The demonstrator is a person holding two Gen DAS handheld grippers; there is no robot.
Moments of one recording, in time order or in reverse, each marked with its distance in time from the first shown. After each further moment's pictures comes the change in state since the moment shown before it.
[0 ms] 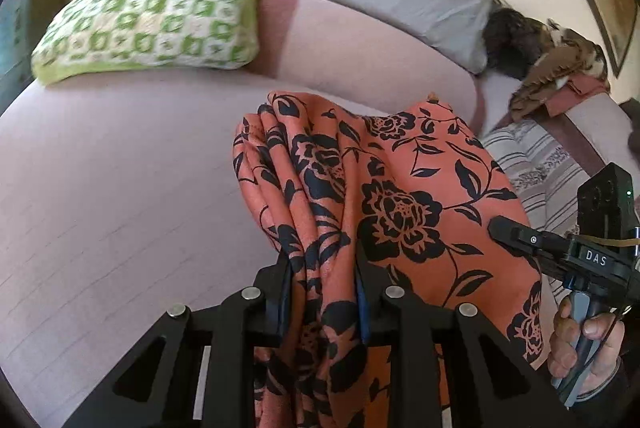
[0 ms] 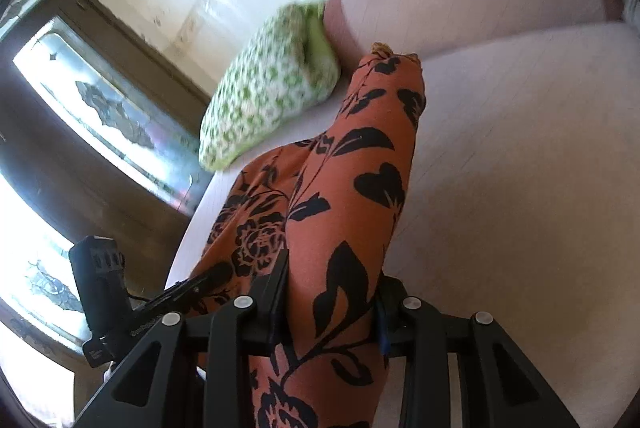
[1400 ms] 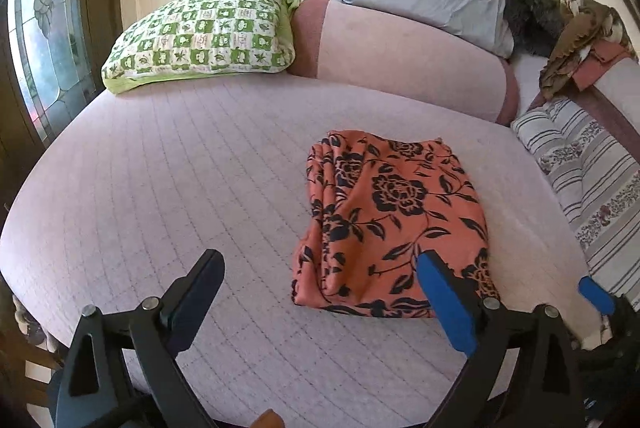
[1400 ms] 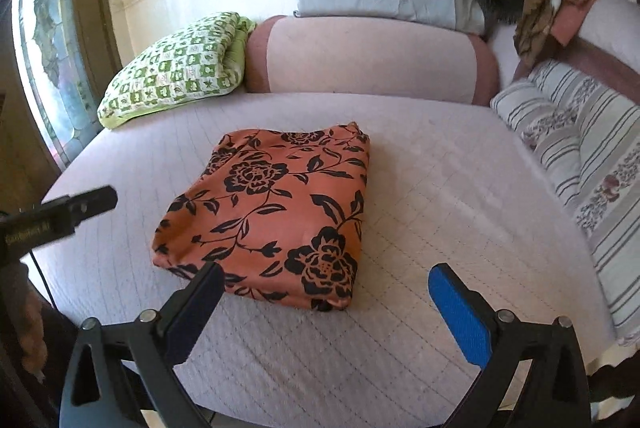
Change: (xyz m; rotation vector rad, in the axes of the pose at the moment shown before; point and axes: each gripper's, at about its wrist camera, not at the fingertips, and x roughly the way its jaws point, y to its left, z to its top) left arm -0.073 -0.073 -0.034 0.020 -0.017 0.273; right arm -0.095 0.065 -0.122 -0.263 -0.126 -0.618
